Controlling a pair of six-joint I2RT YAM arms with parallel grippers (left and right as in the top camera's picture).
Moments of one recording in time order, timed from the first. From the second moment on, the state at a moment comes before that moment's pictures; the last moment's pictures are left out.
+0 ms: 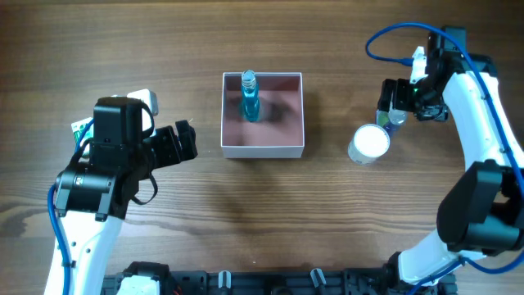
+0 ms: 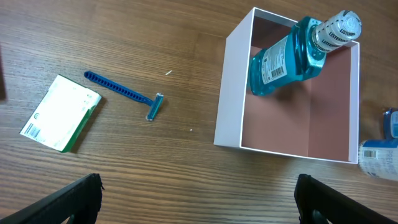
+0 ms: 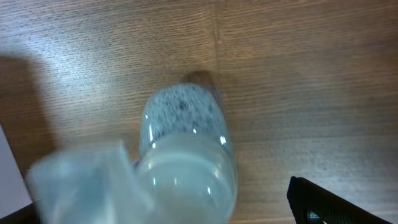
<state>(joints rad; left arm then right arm) -0.13 1.06 1.08 -0.96 0.08 -0.36 -0.13 1.82 1.46 -1.01 -0.06 0.02</state>
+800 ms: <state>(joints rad) -0.13 1.06 1.08 -0.96 0.08 -0.36 -0.13 1.82 1.46 -0.98 -0.07 0.00</state>
